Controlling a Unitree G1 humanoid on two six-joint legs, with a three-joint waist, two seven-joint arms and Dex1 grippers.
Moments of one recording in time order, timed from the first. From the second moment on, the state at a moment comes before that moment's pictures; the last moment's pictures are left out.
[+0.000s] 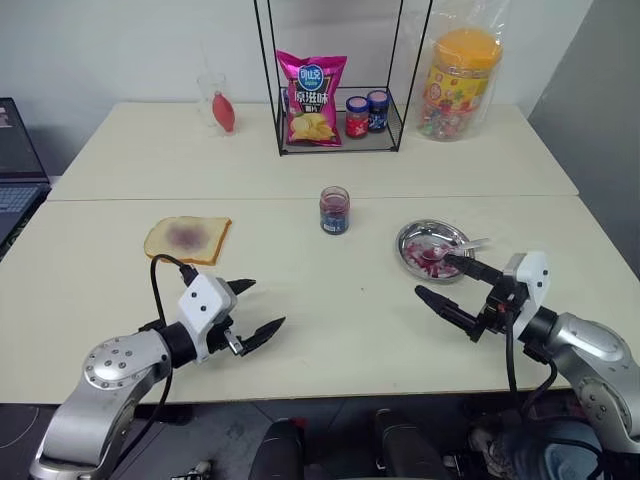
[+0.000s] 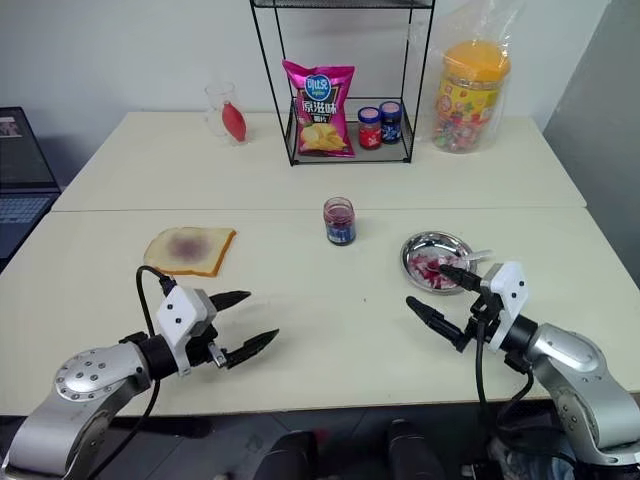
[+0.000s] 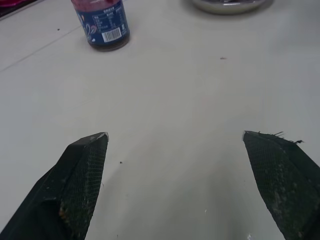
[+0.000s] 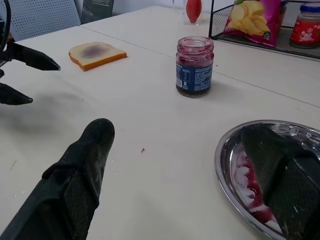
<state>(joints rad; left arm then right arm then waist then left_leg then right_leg) 0.12 0.68 0.14 -0.50 -0.35 0.40 -0.75 0.02 -0.61 -0.14 -0.46 0.57 0.41 0.73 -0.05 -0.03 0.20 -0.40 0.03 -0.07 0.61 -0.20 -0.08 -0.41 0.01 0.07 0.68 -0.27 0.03</state>
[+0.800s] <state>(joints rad) -0.26 0.37 0.48 -0.16 -0.38 0.54 -0.13 -0.28 -0.57 0.01 -0.50 0.59 0.66 0.64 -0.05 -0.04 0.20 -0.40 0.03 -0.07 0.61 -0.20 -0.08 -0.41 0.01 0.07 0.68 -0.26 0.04</state>
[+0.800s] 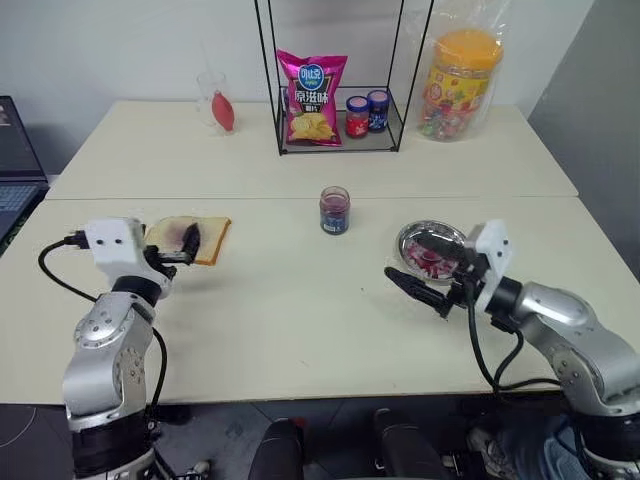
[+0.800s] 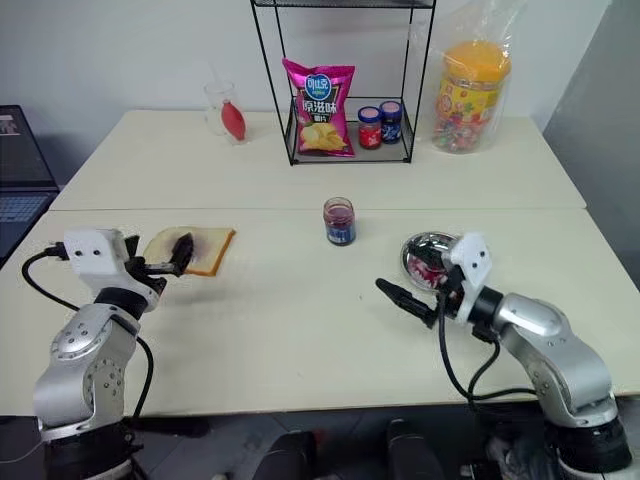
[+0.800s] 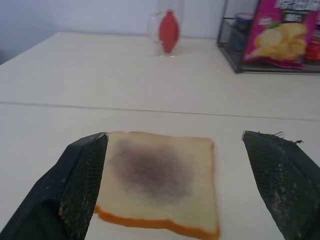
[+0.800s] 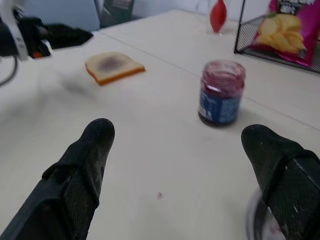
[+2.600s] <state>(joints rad) -0.71 0.40 0.63 0.47 -0.43 0.72 0.21 -0.41 -0.73 0.14 -0.49 0.57 0.75 0.83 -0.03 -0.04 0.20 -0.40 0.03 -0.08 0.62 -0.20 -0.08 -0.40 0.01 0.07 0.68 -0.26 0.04</state>
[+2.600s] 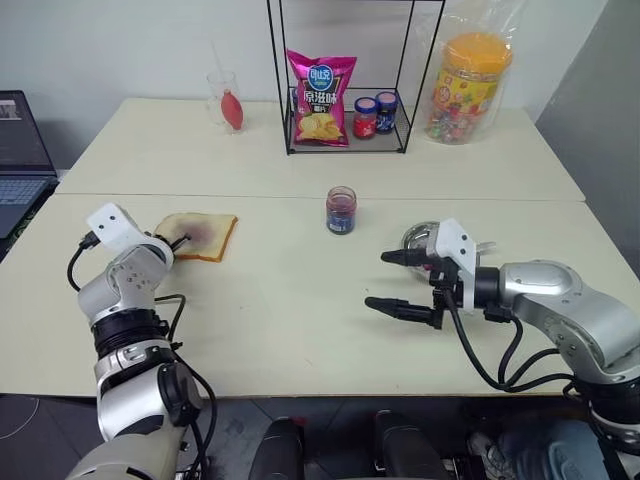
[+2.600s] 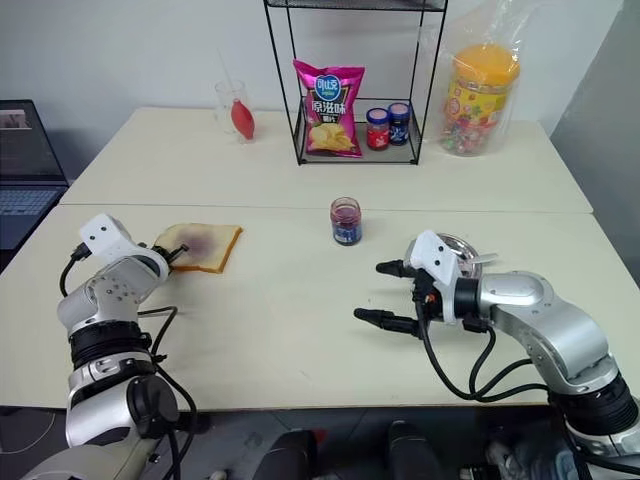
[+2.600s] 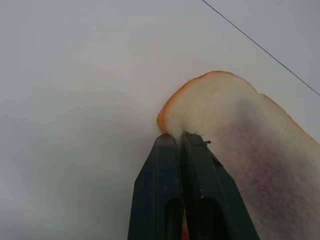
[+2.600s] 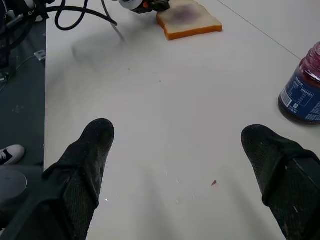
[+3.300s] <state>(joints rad) -0.55 0.56 0.43 0.07 -0.90 1.21 -0.46 -0.19 -0.81 -0.01 -0.53 0.59 0.66 0.94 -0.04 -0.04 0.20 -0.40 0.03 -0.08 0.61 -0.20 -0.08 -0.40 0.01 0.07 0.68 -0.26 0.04</state>
